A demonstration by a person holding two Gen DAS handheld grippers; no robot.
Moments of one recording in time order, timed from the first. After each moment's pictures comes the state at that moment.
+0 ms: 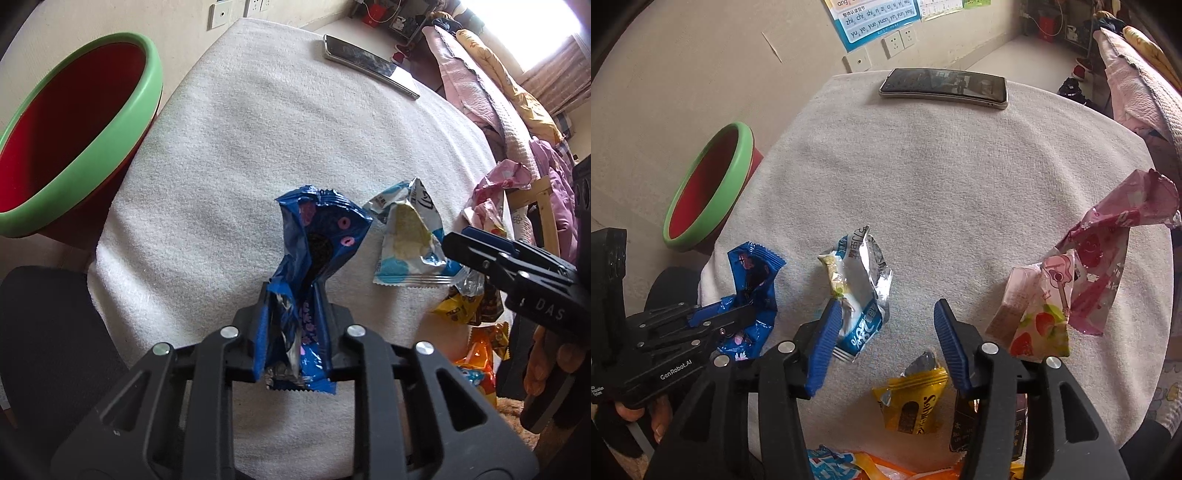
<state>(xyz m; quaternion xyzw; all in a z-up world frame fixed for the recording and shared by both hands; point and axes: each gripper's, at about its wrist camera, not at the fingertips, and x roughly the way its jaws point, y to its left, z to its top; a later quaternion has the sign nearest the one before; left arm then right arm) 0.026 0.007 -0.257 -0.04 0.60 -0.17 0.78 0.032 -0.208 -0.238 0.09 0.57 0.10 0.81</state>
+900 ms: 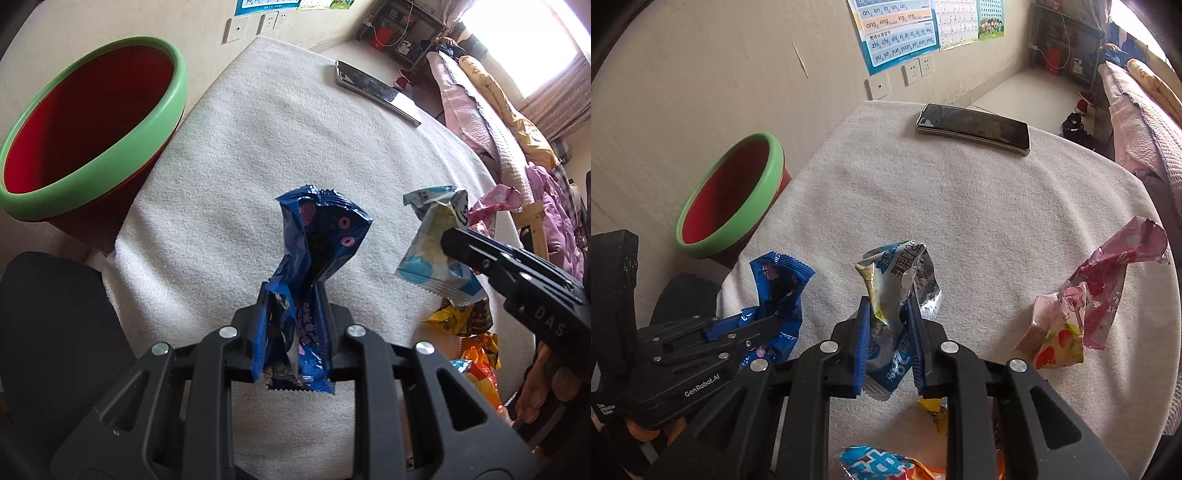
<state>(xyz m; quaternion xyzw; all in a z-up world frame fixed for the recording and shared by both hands) 0.019 0.025 -0.245 -0.08 0.57 -0.16 0.80 0.025 -0.164 -0.212 0.05 0.52 0.10 0.84</state>
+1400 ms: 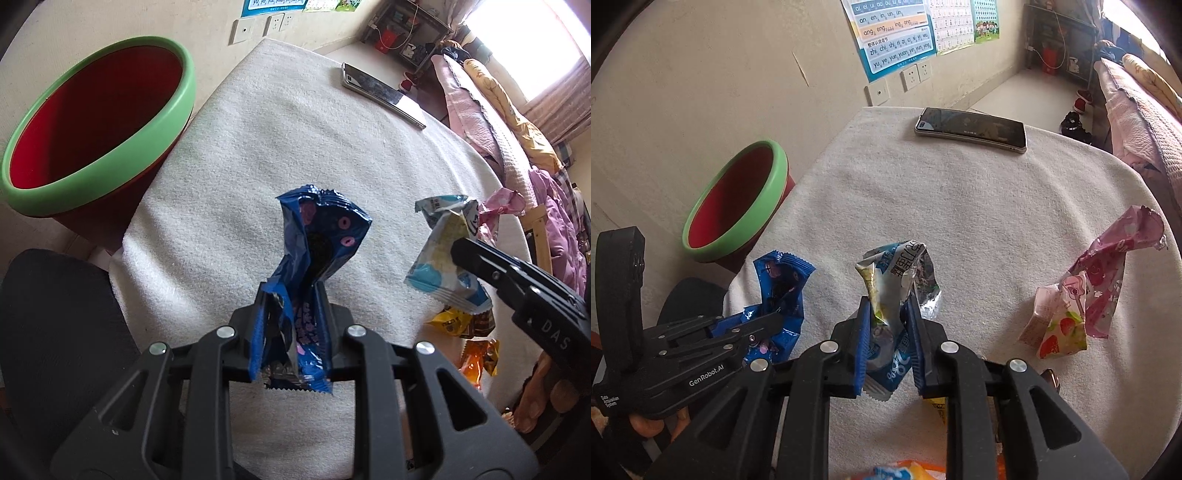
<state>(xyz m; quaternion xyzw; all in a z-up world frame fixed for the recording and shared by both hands) 0.017 0.028 -0.245 -0.08 0.57 -0.14 0.80 0.018 -0.164 -0.210 0.07 0.51 0.10 0.85</state>
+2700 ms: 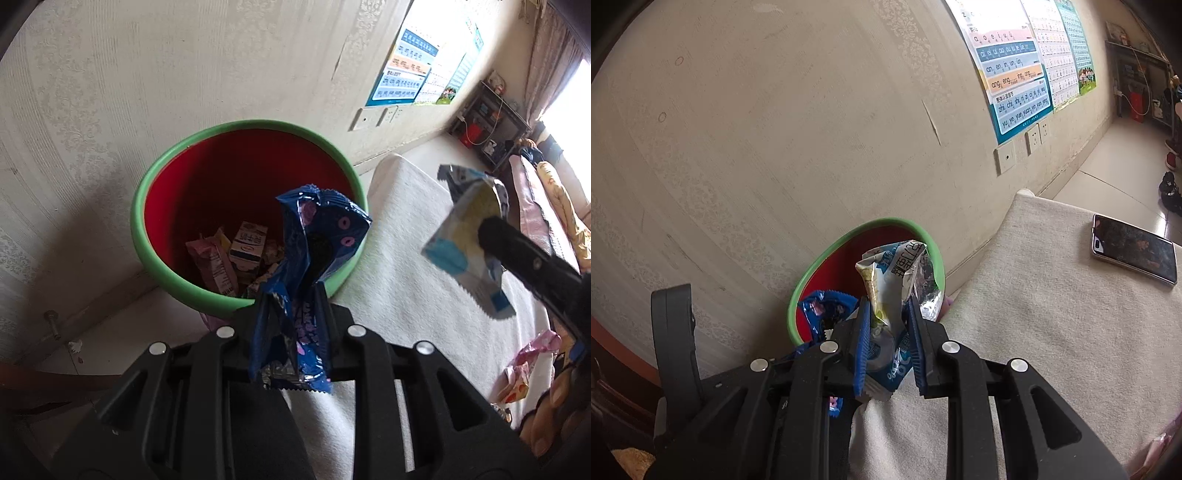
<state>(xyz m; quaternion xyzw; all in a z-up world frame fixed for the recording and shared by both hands) 0.062 0.145 -0.199 -0.14 0.48 0.05 0.87 0.109 -0.046 -0.164 0.11 0.41 0.28 0.86</state>
